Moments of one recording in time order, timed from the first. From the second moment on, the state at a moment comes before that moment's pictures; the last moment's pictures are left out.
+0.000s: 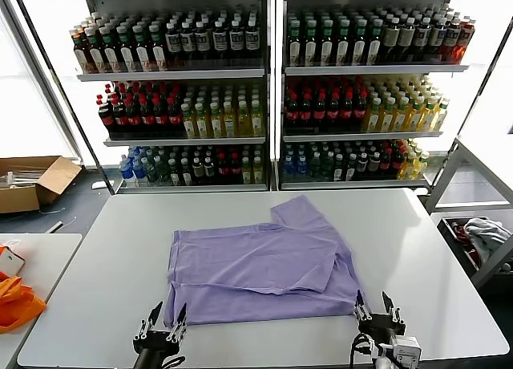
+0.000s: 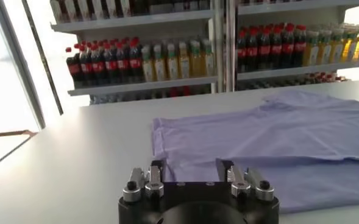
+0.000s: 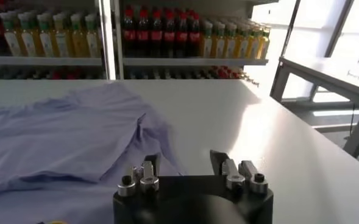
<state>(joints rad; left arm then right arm) 1.81 -1.31 -0.46 -2.26 -0.13 0.28 -0.18 -1.60 1.30 0.46 2.25 0.25 -0.48 0.39</state>
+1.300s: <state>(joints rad) 0.94 -1.14 -0.36 -1.61 -0.32 0.44 0.05 -0.52 1.20 0.05 1.33 0.47 -0.53 0.12</state>
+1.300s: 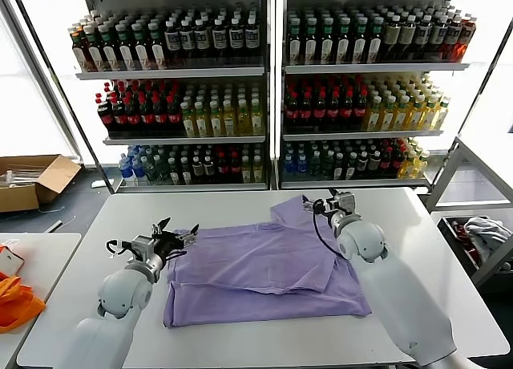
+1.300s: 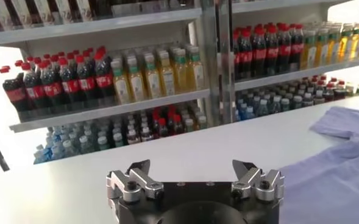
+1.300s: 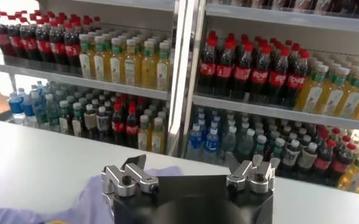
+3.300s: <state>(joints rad) 0.89 -1.15 -0.33 -1.46 -0.40 0.53 0.03 -0.48 1.39 0.11 1.03 0.37 -0.50 0.10</state>
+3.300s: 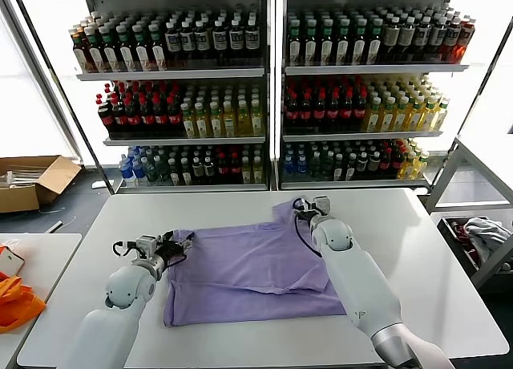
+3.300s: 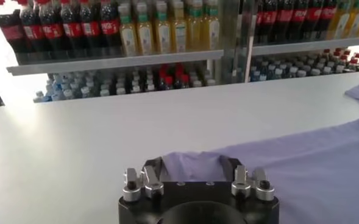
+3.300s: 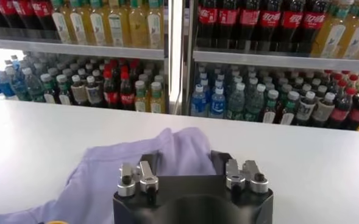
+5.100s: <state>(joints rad) 1.09 -1.17 -0.39 -1.71 -0.34 0.30 0.03 -0.92 1.37 0.32 1.67 0.30 -0.41 0.16</state>
